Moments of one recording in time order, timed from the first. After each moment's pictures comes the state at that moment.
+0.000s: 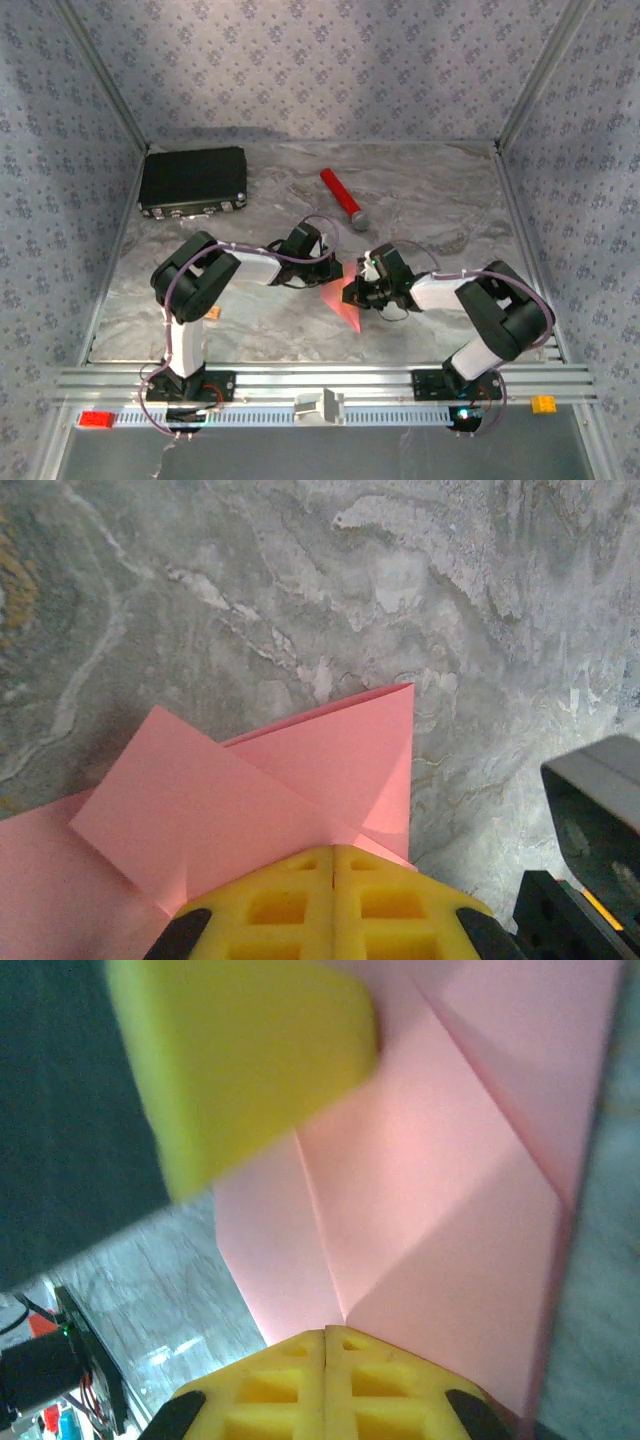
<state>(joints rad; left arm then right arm) -0.76 1.92 0.92 0.20 0.46 -0.94 0.61 1.54 0.48 0.16 -0.54 0.82</state>
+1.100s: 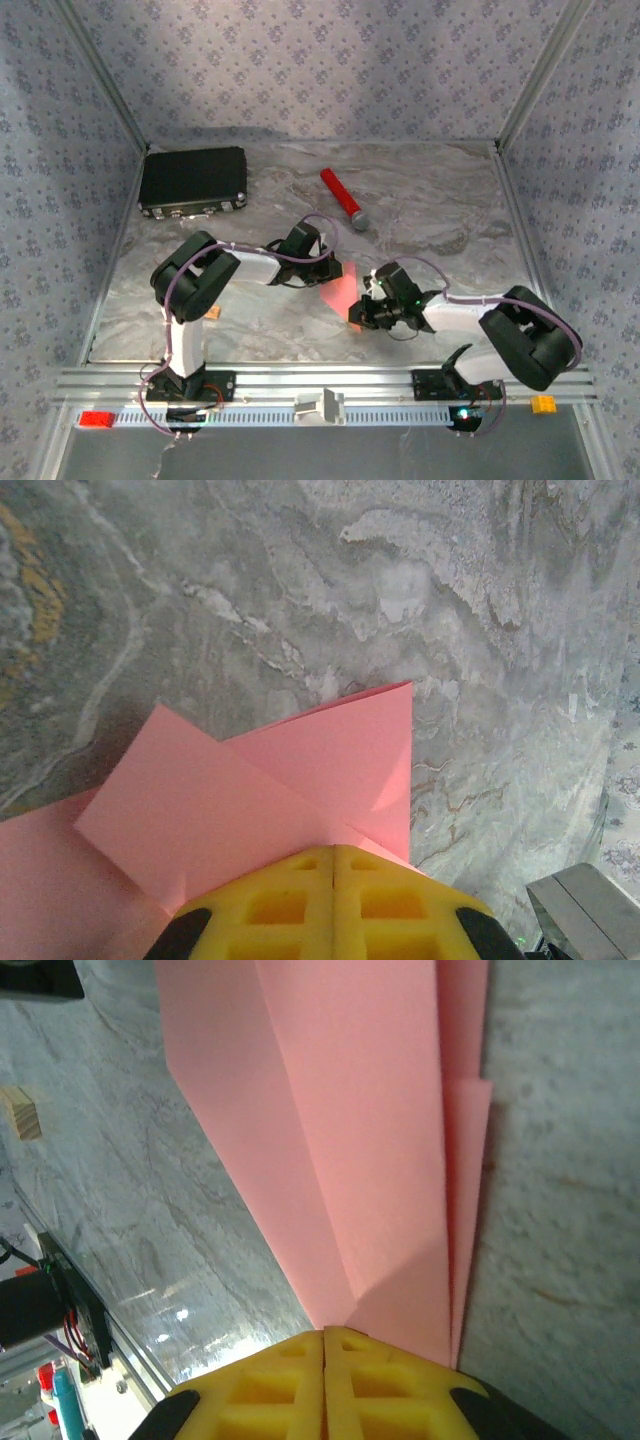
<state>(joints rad) -0.75 1.92 0.91 0.21 0.46 -0.94 0.69 1.35 0.32 0.13 -0.52 0.88</state>
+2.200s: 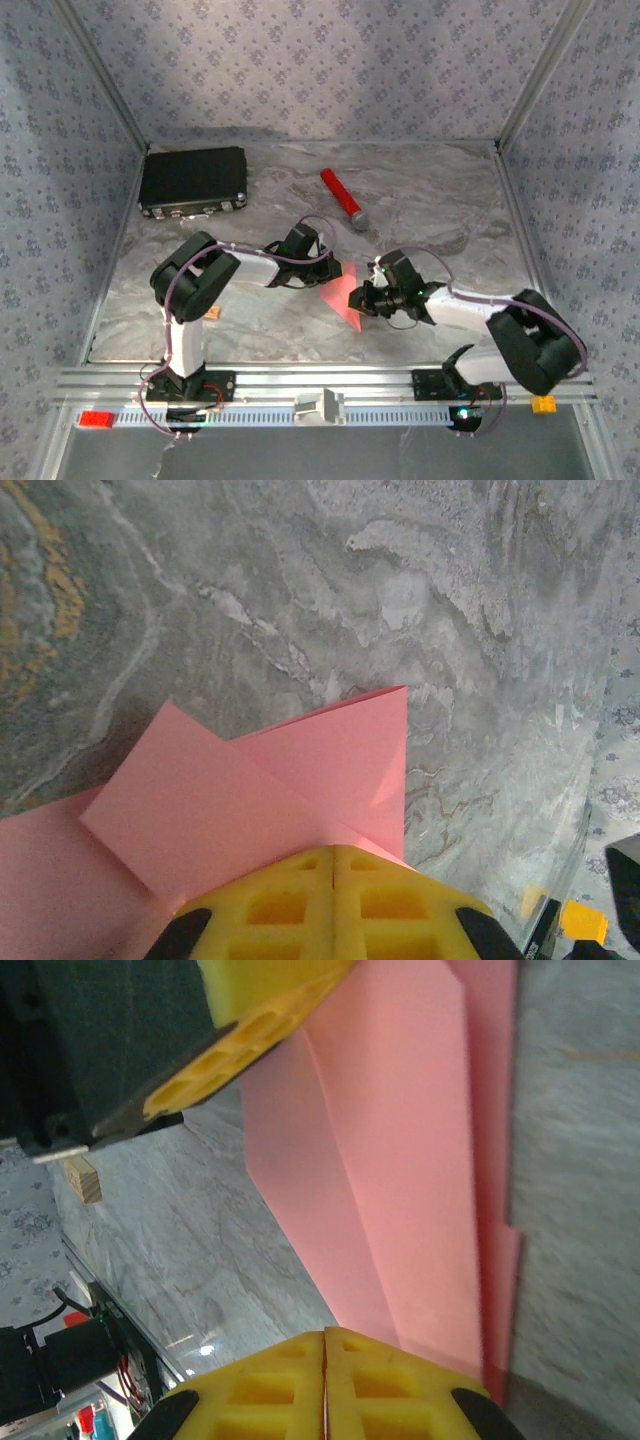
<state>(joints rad) -0.75 1.92 0.89 0.26 0.46 -0.98 0.63 1.35 0.42 0.09 -0.51 0.92</state>
